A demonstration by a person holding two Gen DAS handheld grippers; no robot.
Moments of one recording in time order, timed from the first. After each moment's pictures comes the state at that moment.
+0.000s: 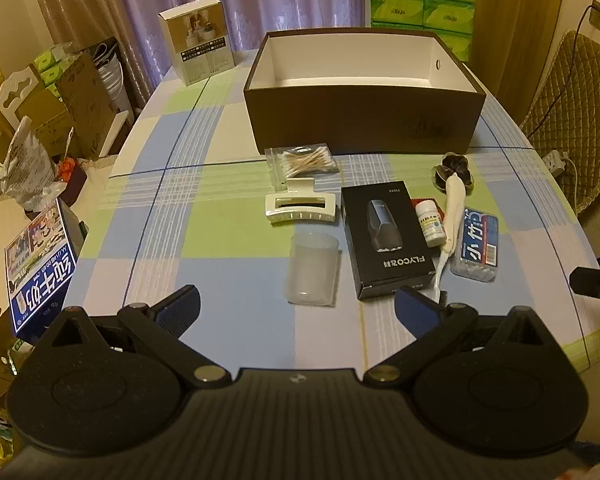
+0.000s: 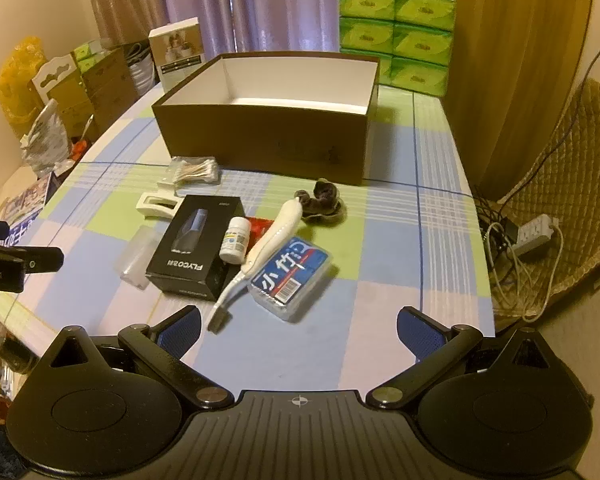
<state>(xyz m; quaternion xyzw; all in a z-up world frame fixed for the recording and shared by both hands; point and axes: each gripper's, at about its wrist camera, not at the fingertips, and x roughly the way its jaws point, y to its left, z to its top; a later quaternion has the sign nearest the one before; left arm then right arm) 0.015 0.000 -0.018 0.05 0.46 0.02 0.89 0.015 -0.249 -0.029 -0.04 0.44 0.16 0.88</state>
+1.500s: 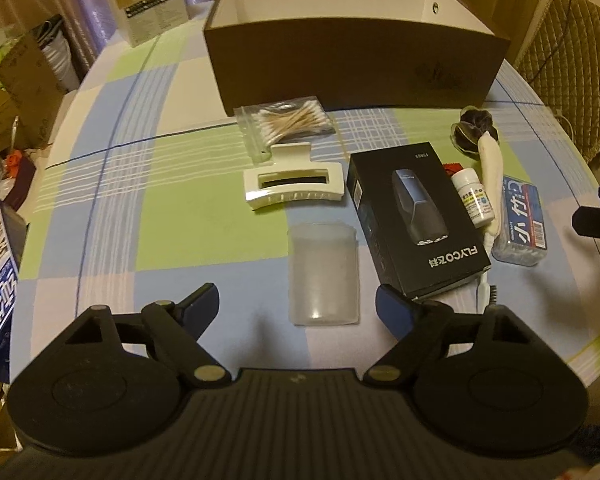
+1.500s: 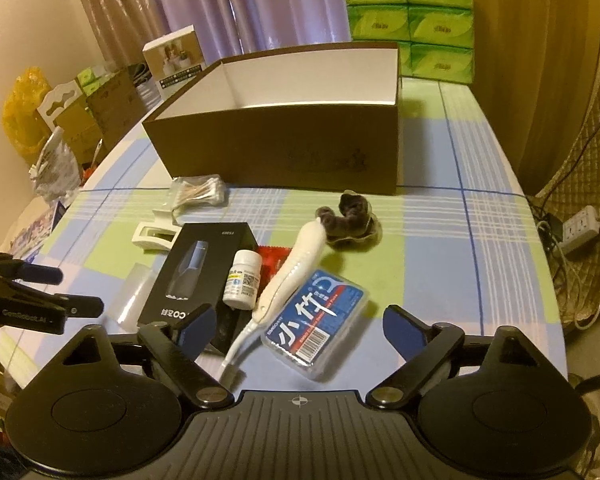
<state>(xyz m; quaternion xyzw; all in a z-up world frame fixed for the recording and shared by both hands) 0.094 0.031 -0.098 0.06 0.51 -0.04 0.85 0.078 -0.236 -0.077 0.01 0.44 0.19 0.88</state>
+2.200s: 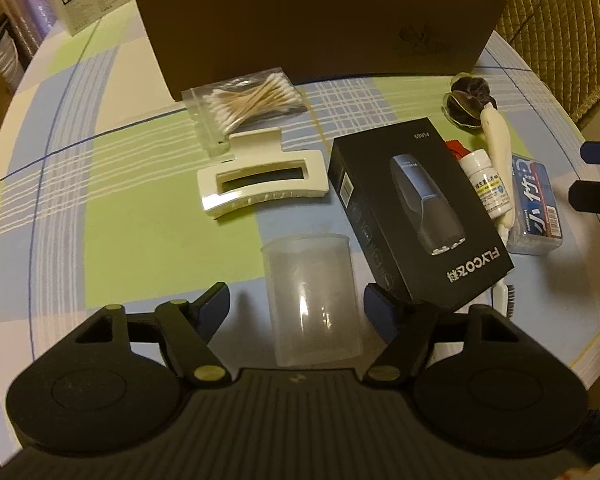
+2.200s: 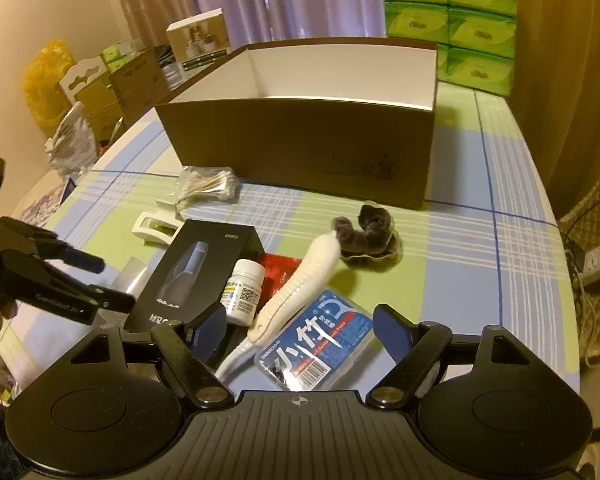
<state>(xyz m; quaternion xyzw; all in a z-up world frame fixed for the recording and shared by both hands) 0.137 0.032 -0.138 0.07 0.55 -0.10 0.83 0.105 -0.228 -0.093 -0.03 0.43 0.24 0.87</state>
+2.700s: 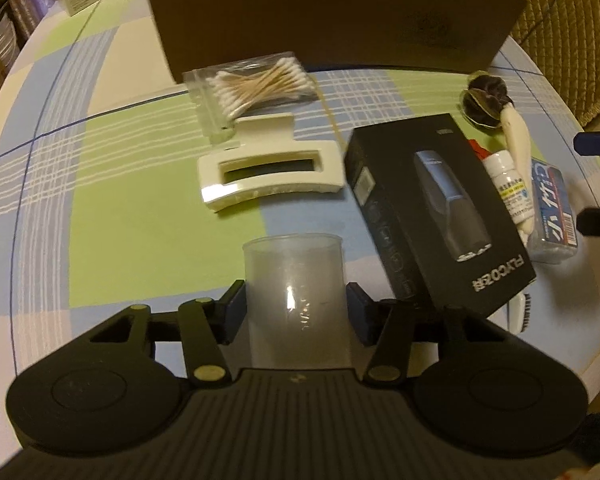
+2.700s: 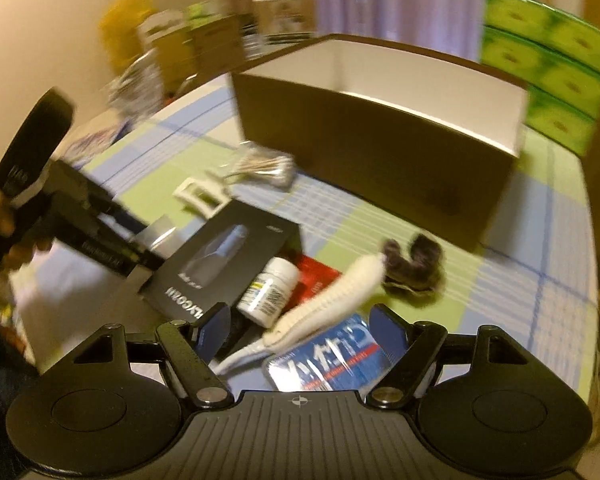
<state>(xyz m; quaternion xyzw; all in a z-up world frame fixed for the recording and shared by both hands) 0.144 0.045 -0.156 0.04 0.56 -0.09 0.82 0.118 -0.206 -0.102 -0.14 0.40 0.37 0.82</state>
